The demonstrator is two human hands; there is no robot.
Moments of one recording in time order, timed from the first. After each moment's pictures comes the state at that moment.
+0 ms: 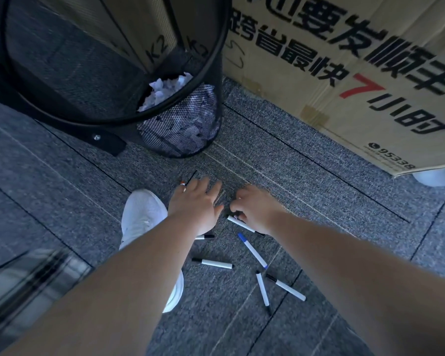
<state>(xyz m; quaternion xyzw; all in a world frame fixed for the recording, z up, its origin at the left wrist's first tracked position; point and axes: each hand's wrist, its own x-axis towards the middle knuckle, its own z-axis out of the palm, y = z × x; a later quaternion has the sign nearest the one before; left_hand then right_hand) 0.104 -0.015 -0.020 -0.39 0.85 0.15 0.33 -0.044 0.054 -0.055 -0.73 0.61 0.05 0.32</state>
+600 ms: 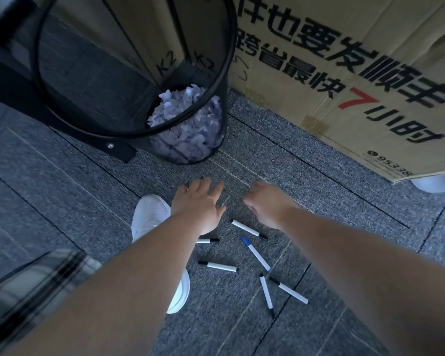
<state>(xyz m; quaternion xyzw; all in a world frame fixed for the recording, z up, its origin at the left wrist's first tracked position) 0.103 -0.024 0.003 -0.40 0.84 0.13 0.34 -0.062 0.047 -0.034 -0.73 0.62 0.05 0.29</state>
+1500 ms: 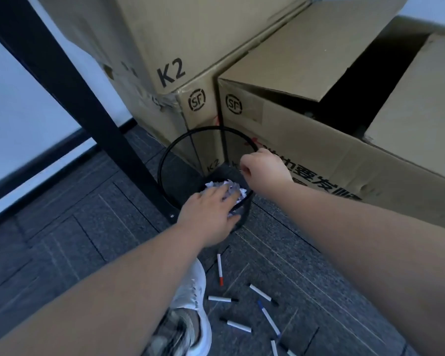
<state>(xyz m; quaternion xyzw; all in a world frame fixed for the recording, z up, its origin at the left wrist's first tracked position) 0.109 -0.077 0.226 -0.40 0.90 0.05 0.14 -0.060 -0.101 0.214 -0.73 0.66 -0.13 0.08</state>
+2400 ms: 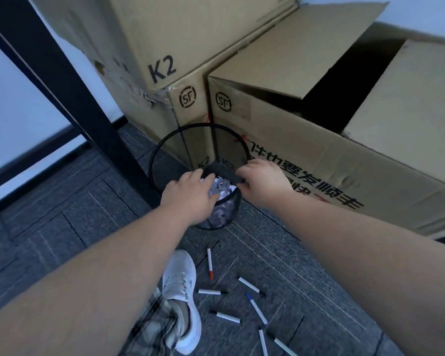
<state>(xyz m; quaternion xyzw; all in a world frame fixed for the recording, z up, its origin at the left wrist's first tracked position) 0.113 -0.089 0.237 -0.49 0.86 0.06 0.14 -0.068 -0.065 0.207 -0.74 0.67 -0.06 0.09</state>
